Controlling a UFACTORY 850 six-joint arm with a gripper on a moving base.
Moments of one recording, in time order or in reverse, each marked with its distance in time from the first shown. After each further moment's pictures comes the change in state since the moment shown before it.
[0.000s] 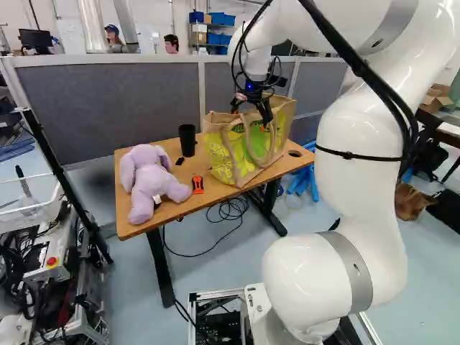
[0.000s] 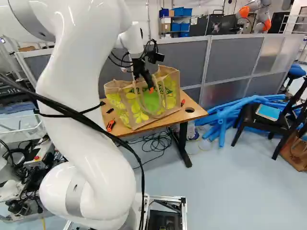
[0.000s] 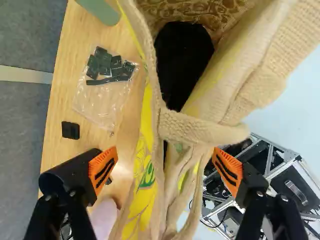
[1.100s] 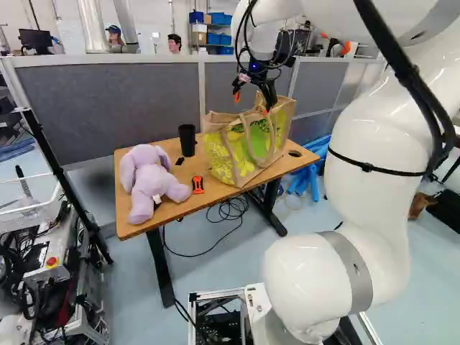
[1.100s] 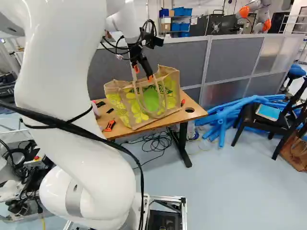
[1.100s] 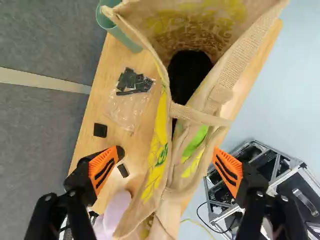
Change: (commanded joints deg) arm 0.0 7.2 -0.9 0.0 0.0 0.0
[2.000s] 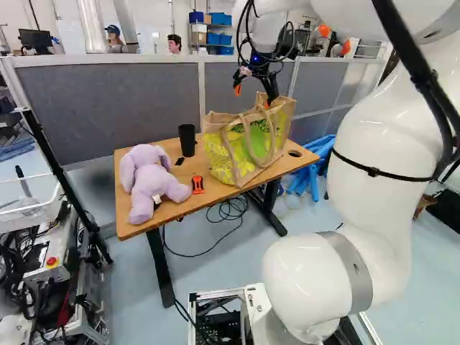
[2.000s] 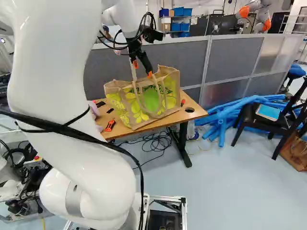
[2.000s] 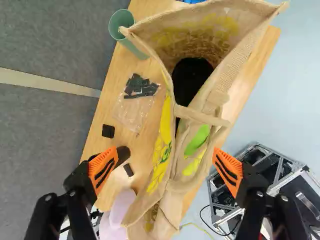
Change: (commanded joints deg) arm 0.0 1.5 -0.5 0.0 0.0 0.0
